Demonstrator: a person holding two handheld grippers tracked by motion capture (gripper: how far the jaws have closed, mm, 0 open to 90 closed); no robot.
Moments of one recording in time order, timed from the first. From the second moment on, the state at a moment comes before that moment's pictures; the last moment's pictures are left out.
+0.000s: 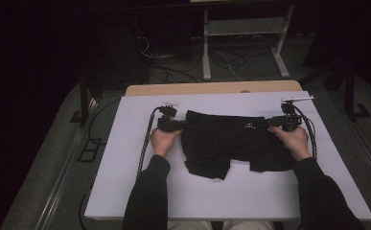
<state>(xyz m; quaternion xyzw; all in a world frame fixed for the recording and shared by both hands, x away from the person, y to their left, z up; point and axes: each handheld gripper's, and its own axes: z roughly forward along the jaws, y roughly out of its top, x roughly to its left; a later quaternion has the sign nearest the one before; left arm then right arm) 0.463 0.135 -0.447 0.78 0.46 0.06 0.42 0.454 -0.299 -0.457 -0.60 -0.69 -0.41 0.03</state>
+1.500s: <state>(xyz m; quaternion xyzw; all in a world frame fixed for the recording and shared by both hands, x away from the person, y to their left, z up) 0.508 0.173 -0.409 0.77 0.46 0.12 0.42 0.530 -0.247 -0.416 -0.55 -0.73 -0.41 -0.01</state>
